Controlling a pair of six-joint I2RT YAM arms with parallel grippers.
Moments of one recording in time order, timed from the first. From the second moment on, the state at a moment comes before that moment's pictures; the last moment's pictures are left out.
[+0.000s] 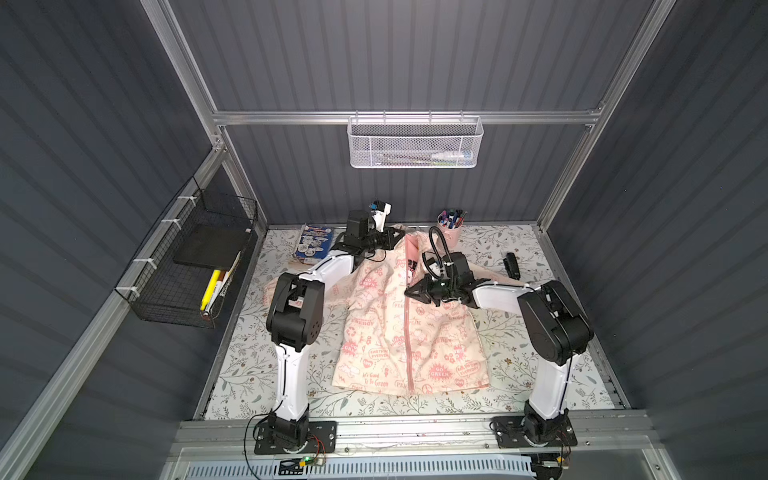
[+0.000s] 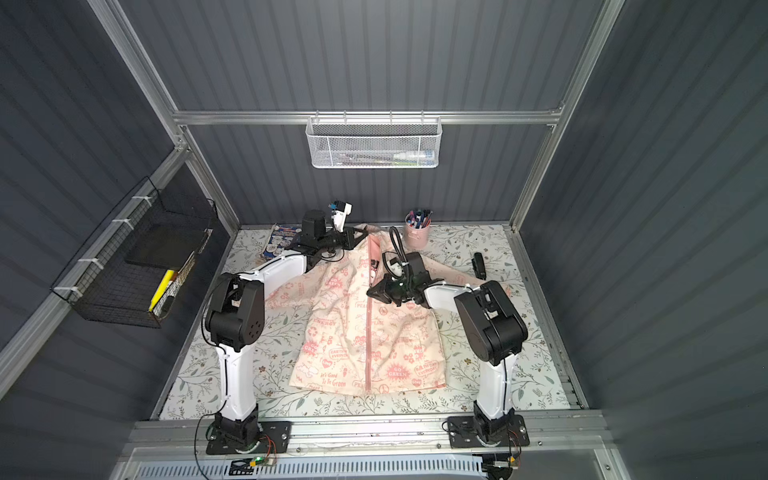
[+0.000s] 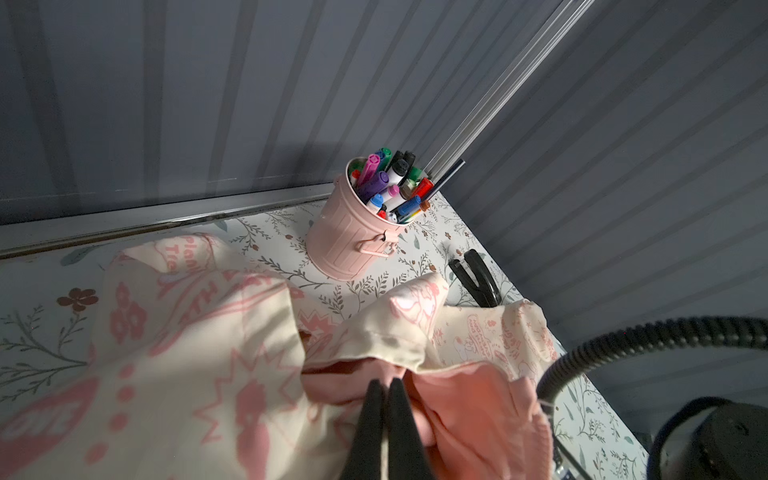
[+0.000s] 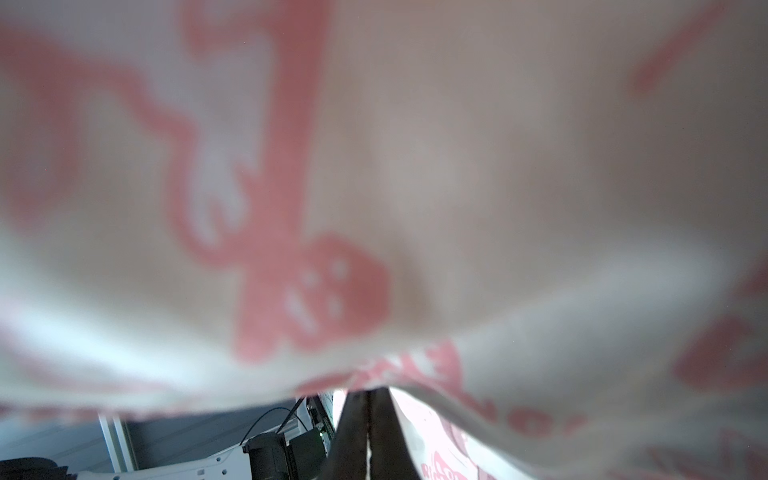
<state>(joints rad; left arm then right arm) -0.36 2.11 1.62 0.16 0.62 -0.37 0.47 1.92 1.07 0.15 -0.75 0.92</state>
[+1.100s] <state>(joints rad) -0.33 2.14 1.65 0.14 0.59 -0.38 0.58 1.83 0.86 0.18 -0.69 0.95</state>
